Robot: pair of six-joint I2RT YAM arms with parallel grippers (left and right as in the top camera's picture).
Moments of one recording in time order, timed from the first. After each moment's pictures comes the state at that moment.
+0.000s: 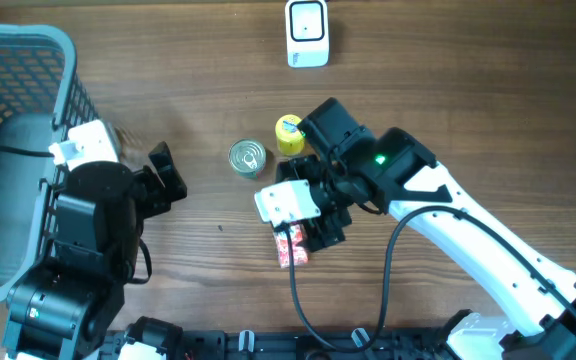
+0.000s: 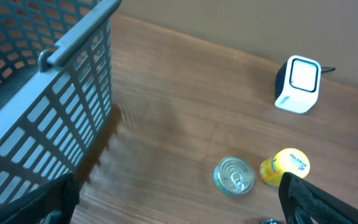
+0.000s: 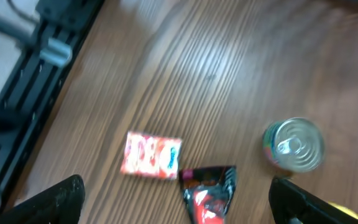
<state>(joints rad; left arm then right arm) -0.30 0.83 1.17 -0.97 -0.40 -0.46 0.72 1.55 1.41 -1.11 -0.46 -1.20</state>
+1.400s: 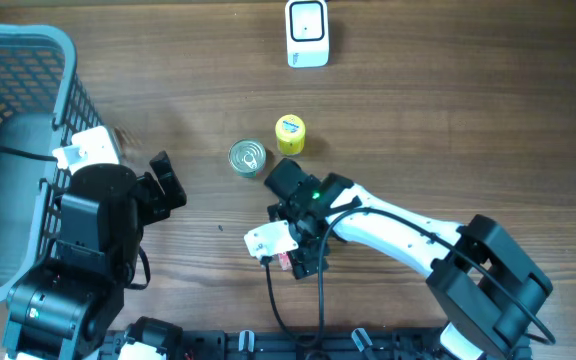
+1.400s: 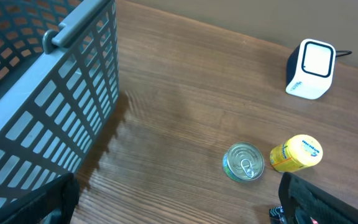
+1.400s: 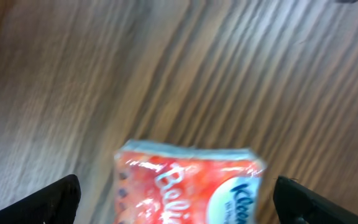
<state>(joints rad) -0.30 0.83 1.17 -1.03 -0.40 -0.46 0.85 1.78 1.06 -0.68 -0.33 -1.09</state>
